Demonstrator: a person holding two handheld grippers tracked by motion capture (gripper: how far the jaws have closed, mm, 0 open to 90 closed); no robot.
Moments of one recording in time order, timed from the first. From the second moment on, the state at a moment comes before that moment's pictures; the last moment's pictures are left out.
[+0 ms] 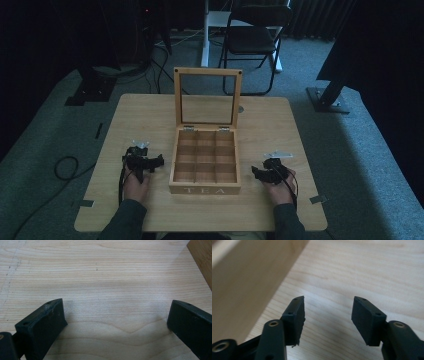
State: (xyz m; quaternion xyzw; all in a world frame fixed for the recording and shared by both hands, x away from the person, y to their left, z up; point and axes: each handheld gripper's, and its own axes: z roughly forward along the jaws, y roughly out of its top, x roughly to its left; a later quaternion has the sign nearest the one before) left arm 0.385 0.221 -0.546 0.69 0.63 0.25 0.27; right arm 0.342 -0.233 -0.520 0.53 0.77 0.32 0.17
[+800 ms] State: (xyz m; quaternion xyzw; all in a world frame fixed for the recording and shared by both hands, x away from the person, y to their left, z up) left arm 0.385 0.221 -0.546 0.69 0.63 0.25 0.27; right arm 0.355 -0.216 -0.474 0.49 0.76 0.38 0.19
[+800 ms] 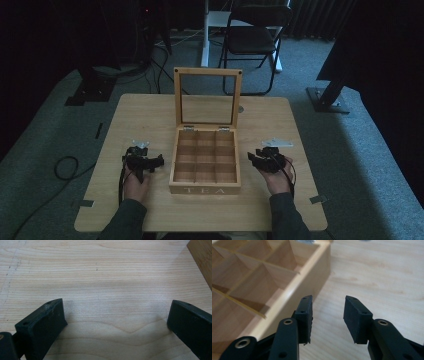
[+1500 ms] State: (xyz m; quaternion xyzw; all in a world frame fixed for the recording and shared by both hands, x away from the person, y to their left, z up) left arm 0.385 0.221 -0.546 0.69 0.63 0.25 0.27; right arm 0.386 -0.203 -0.433 0.48 0.75 0.40 0.20
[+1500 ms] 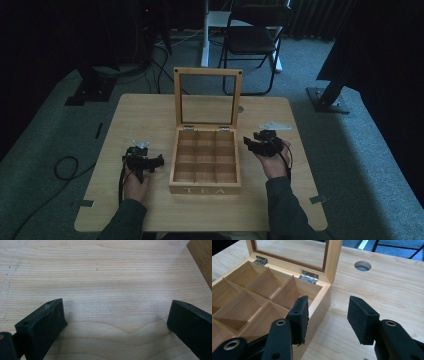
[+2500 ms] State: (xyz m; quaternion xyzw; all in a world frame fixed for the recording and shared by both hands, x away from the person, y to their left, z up) left arm 0.385 0.221 -0.546 0.69 0.62 0.25 0.27; right arm 0.449 -0.192 -0.414 0.49 0.74 0.42 0.19
